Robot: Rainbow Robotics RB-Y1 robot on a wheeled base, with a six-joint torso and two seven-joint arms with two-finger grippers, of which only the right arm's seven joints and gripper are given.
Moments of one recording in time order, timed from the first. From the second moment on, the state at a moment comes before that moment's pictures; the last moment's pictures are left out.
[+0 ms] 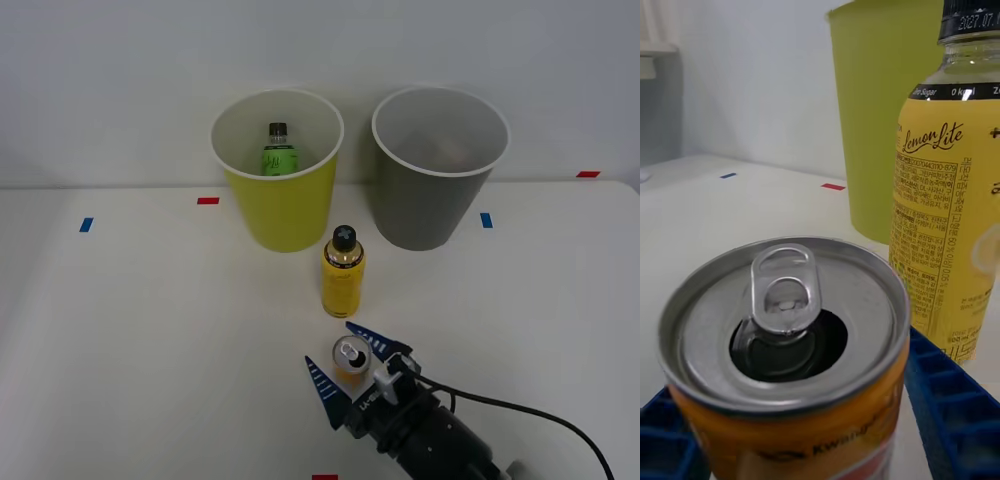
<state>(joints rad) 0.20 -0.39 0.62 -1.66 0.25 -0.32 1.20</state>
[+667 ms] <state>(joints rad) 0.29 -0.47 0.60 -1.67 0.12 -0.48 1.23</state>
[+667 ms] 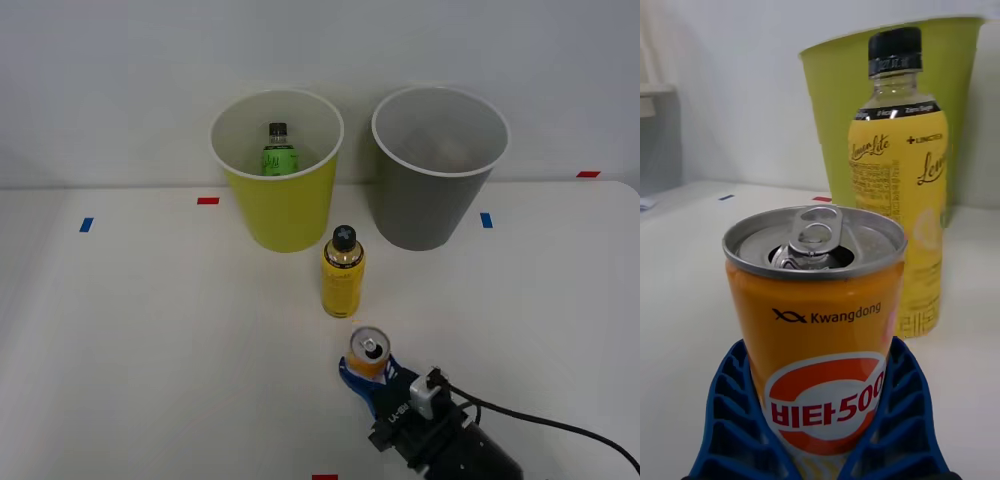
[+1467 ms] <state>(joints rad) 0.44 -0.60 0.57 -1.83 -0.05 -0.59 1.27</state>
